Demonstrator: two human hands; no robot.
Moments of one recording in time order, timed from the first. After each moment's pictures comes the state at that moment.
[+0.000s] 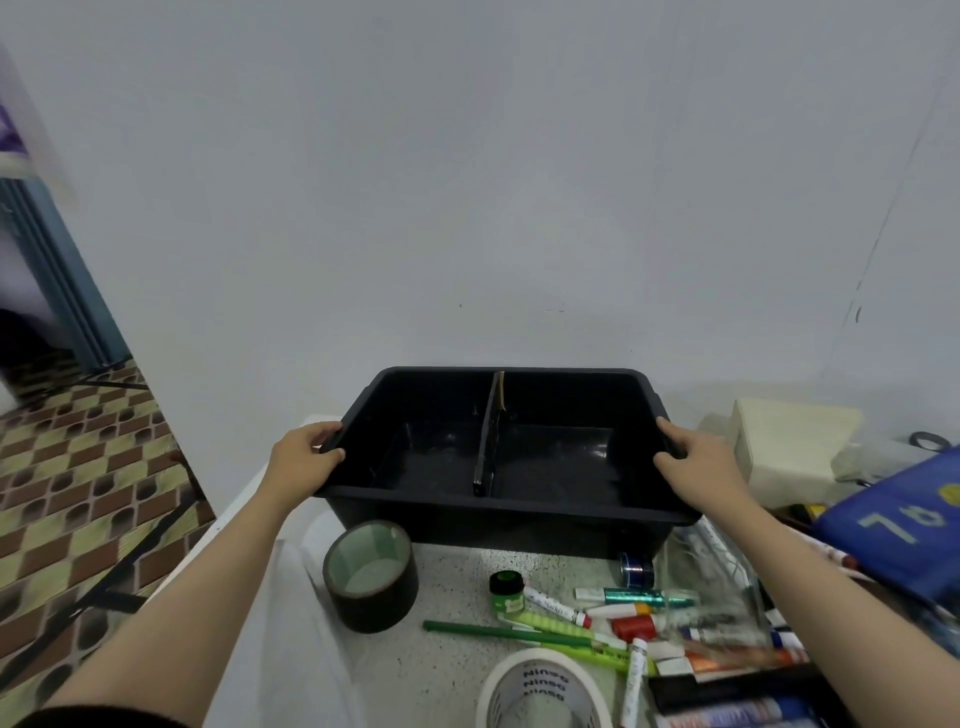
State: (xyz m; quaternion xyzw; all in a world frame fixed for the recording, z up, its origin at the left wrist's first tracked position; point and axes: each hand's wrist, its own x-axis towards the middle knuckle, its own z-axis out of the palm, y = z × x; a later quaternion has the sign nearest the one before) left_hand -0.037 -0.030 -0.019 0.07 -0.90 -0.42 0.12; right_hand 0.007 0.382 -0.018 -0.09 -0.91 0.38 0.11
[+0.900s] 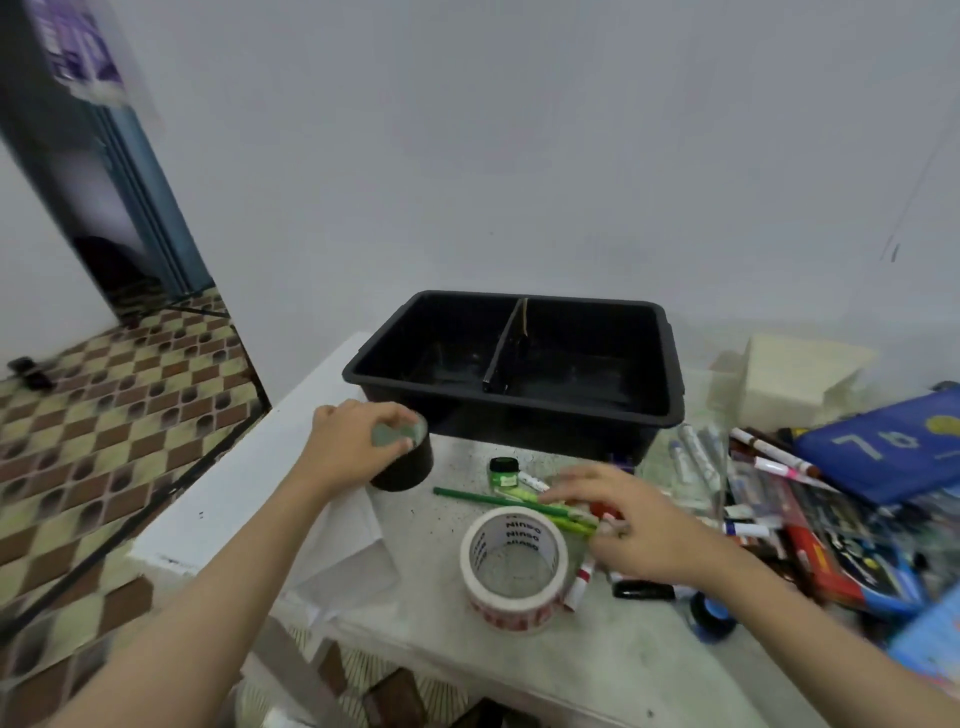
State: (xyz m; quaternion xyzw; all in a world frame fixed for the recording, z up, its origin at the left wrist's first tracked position) left_hand 0.106 0.027 -0.020 -0.05 -0.98 -0.17 0.13; right_hand 0.146 0.342 -0.033 0.31 -0.89 0.34 -0.09
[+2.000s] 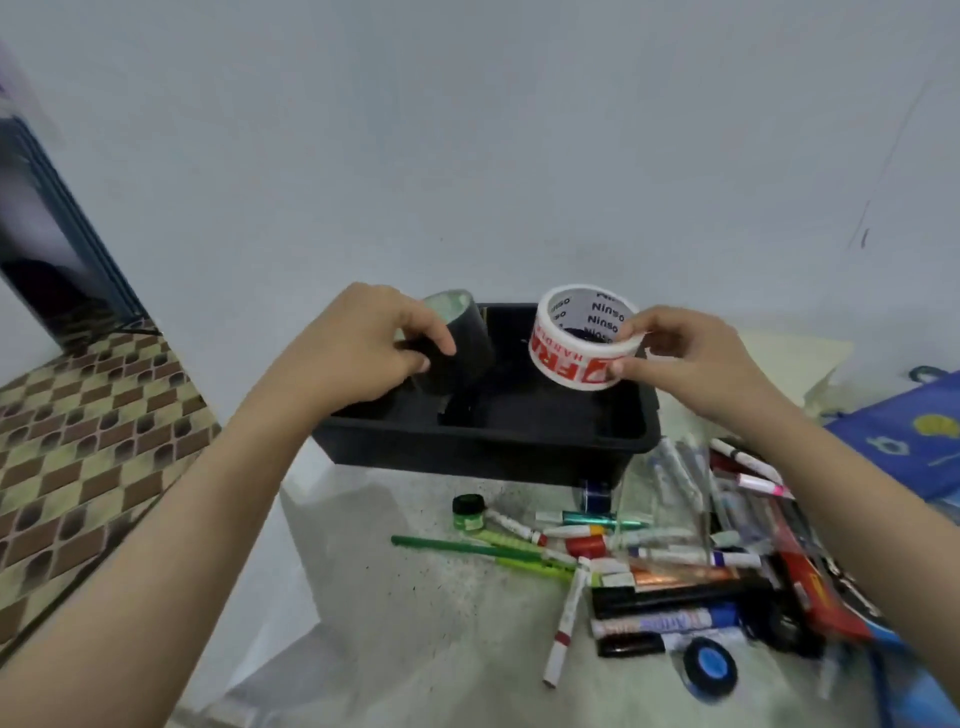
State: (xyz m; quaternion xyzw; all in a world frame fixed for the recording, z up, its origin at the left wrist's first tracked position) left_hand 0.063 0.111 0.109 -0.18 -0.96 -0.20 0.11; right_hand 0.040 0.399 0.039 0.12 -0.84 0.51 0.15
